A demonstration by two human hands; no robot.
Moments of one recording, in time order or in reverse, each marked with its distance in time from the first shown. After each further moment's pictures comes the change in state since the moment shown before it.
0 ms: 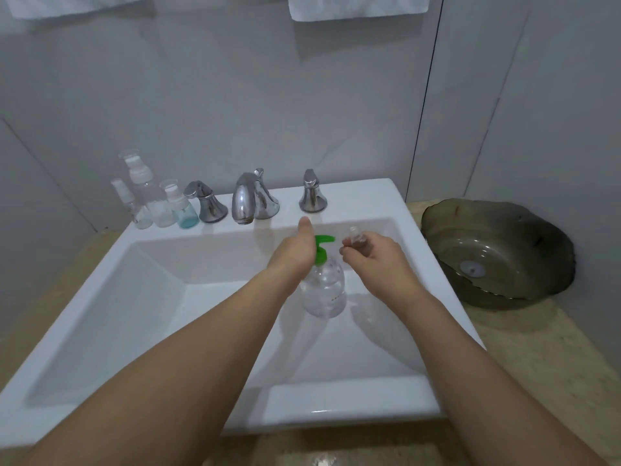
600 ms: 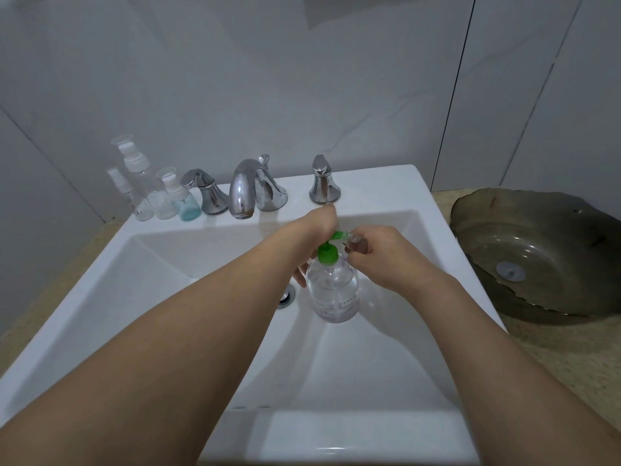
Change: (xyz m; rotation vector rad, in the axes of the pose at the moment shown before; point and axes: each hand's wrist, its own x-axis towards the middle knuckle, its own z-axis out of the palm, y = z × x) left_hand 0.029 0.041 0.005 0.239 -0.139 -0.263; right_hand 0.045 0.009 0.006 -0.372 -0.244 -0.095
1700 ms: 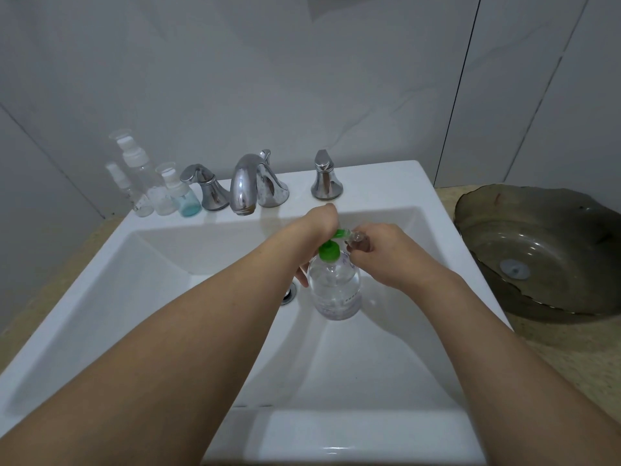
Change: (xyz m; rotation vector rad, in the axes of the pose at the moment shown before) left_hand -0.006 -0.002 0.003 -0.085 0.053 0.085; right_hand 0.001 0.003 0.001 -0.019 -0.018 -0.016
